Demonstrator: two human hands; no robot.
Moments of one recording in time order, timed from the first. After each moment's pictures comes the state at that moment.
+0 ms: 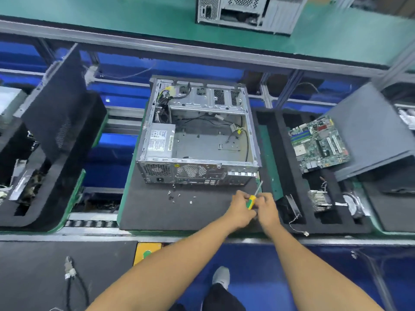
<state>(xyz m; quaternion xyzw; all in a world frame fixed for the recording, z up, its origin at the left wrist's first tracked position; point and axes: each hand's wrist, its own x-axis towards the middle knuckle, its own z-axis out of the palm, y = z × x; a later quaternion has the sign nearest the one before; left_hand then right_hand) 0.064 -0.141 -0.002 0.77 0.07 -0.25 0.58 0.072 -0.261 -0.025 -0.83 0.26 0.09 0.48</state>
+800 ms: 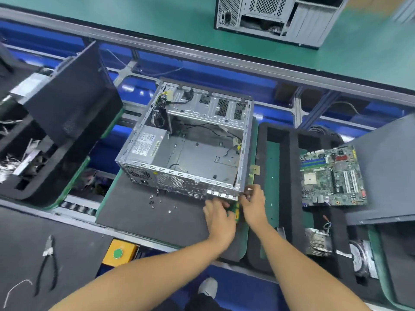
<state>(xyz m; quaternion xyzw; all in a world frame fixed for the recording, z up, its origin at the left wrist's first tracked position) 0.097 -0.194 -0.001 0.82 0.30 0.02 0.48 0.177 -0.290 -0.025 -0.89 0.02 0.11 0.45</state>
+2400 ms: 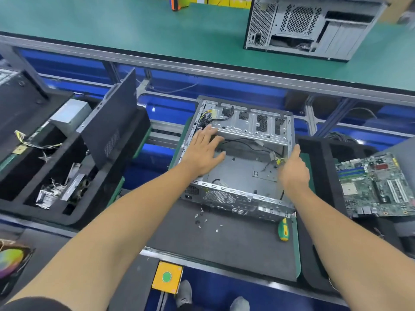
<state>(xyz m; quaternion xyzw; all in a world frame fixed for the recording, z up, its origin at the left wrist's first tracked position) 0.233 0.105 0.058 0.98 -0.08 0.11 0.13 0.272 -0.190 0.070 -0.99 0.09 0.03 0.14</state>
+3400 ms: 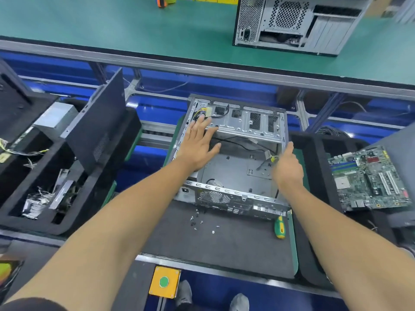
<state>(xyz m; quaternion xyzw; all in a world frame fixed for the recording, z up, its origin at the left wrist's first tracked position) 0.252 0.100 0.072 0.99 -0.07 0.10 0.11 0.271 -0.189 0.069 -0.99 0.08 0.03 0.11</state>
